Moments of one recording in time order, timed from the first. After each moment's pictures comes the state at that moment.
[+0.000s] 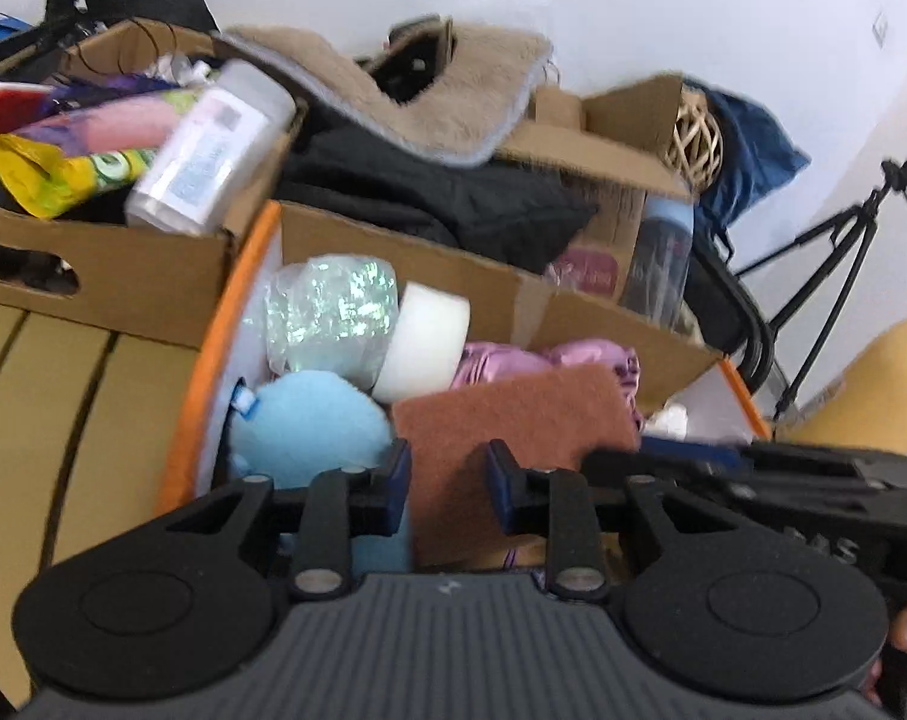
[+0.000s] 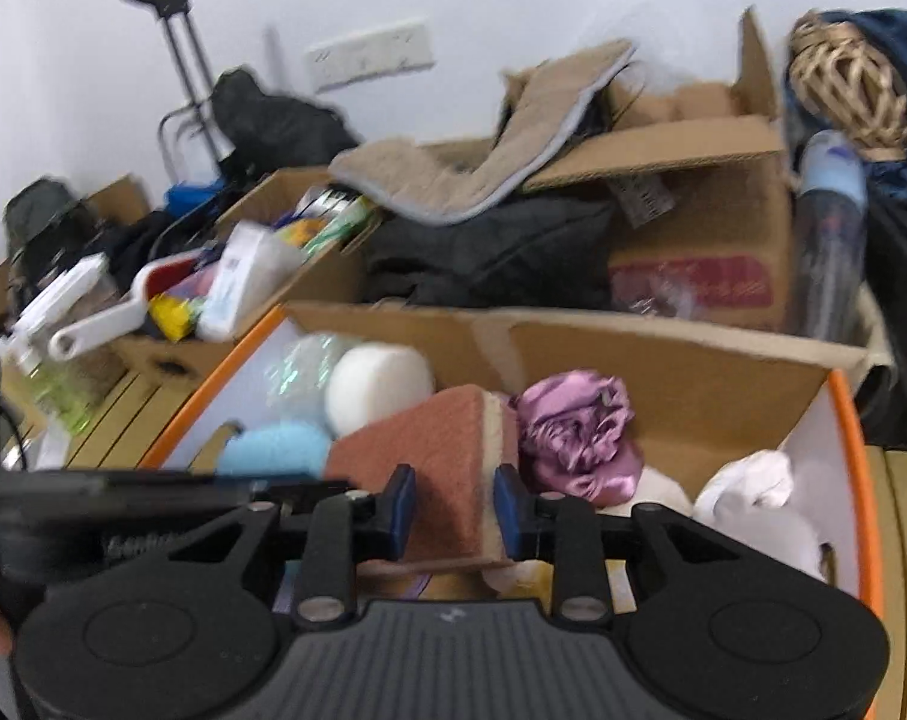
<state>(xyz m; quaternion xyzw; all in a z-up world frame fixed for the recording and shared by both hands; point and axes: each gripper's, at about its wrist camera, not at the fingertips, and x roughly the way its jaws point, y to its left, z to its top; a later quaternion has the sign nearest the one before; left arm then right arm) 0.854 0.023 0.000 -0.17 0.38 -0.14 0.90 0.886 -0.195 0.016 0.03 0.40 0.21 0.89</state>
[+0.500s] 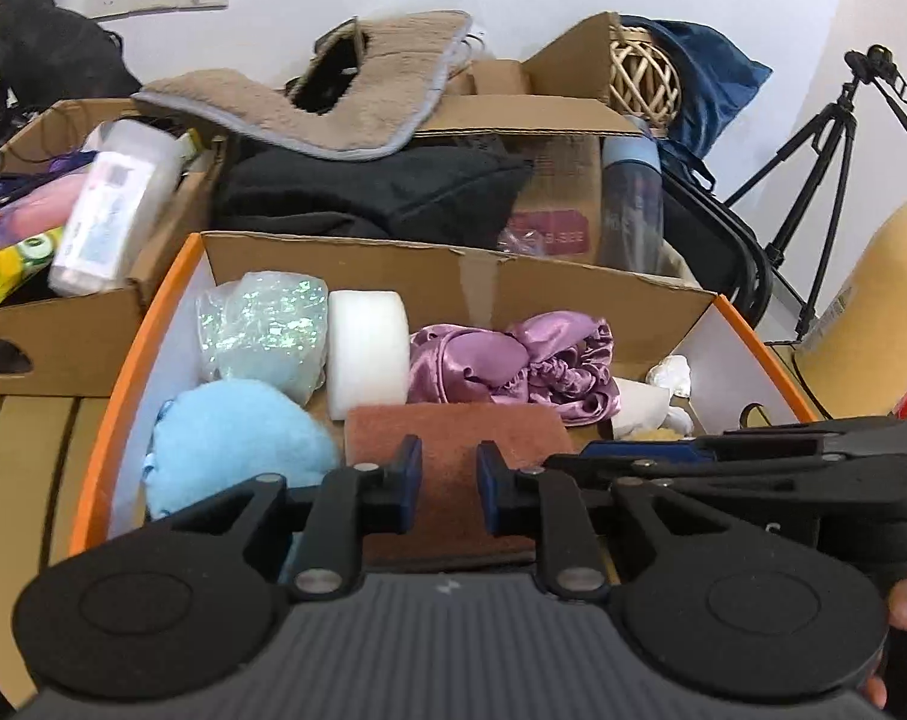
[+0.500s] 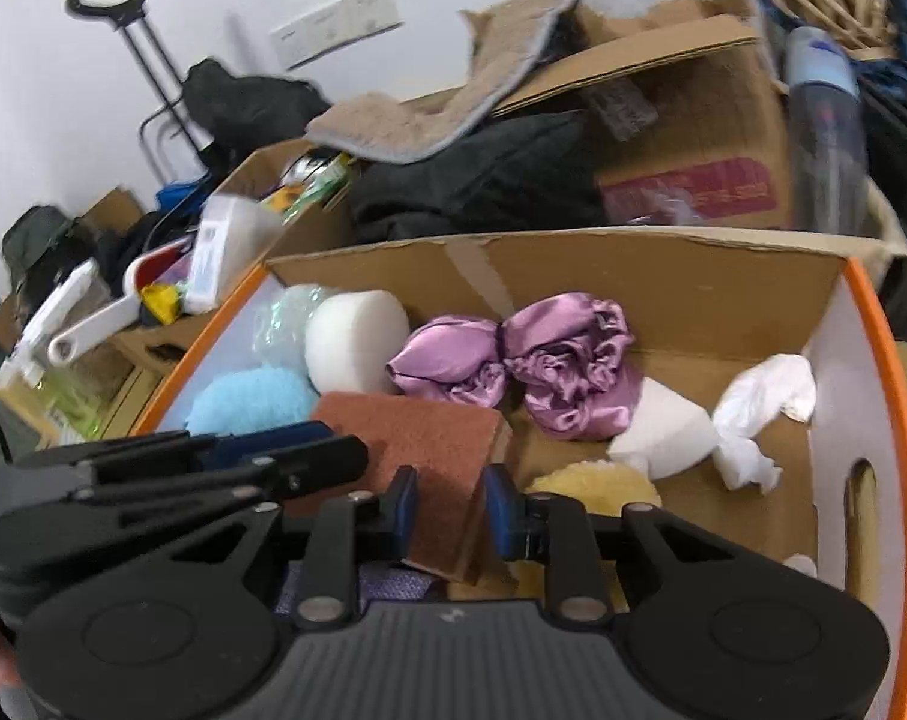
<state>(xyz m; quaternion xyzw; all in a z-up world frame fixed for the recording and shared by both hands) 0.858 -0.032 0.001 -0.06 0.38 -0.15 0.91 0.887 -0.208 -0.011 0.09 0.43 0.20 0.88</state>
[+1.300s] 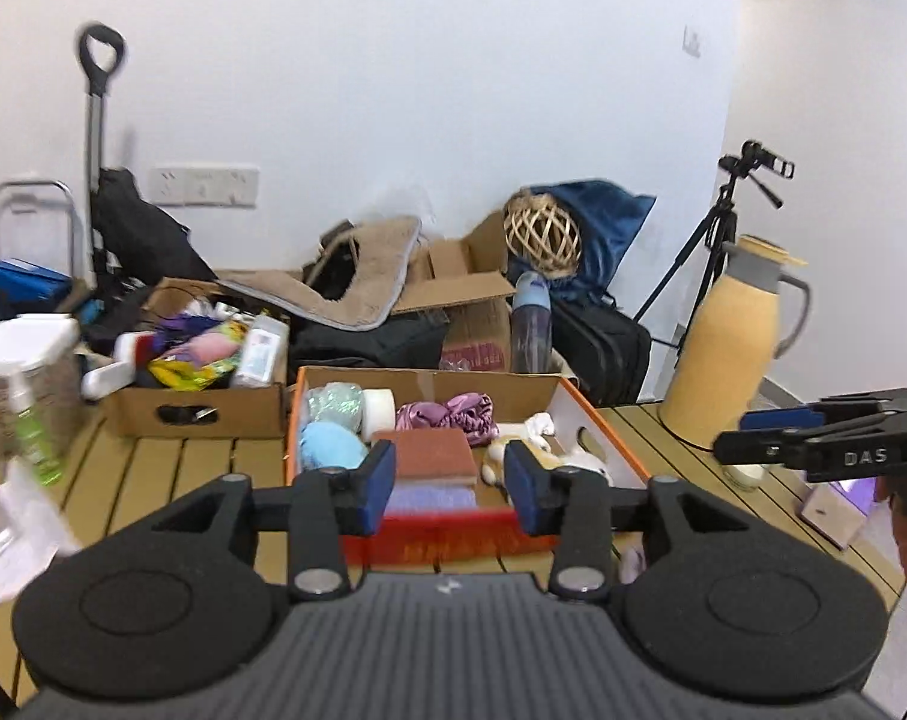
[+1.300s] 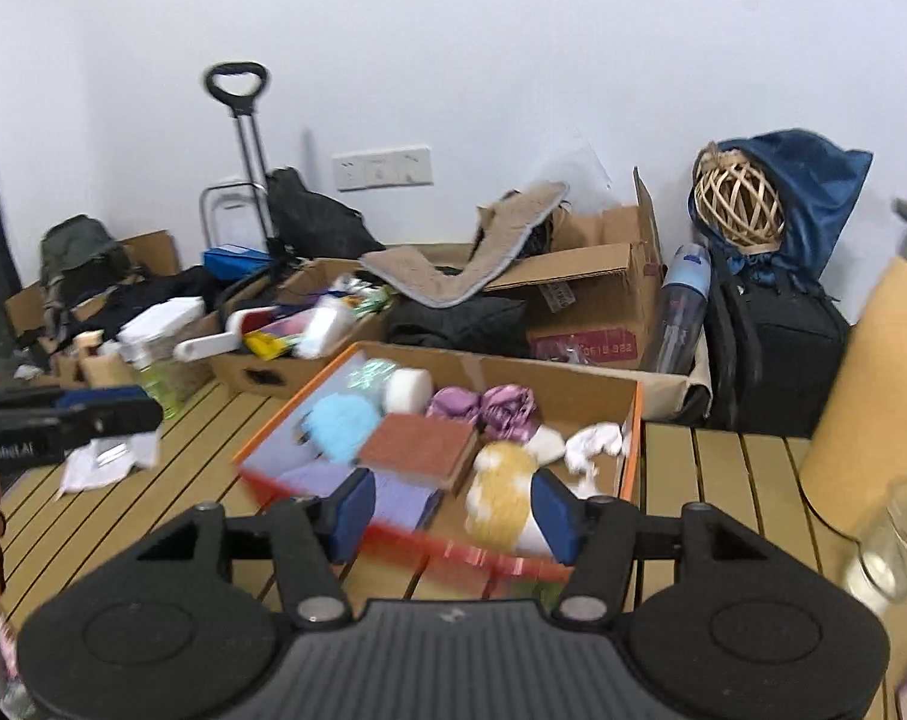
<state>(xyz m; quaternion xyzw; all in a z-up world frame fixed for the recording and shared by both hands) 0.572 0.019 0.136 -0.03 0.21 -0.15 0.96 0.649 -0.284 0.132 0.01 0.29 0.18 0.94</state>
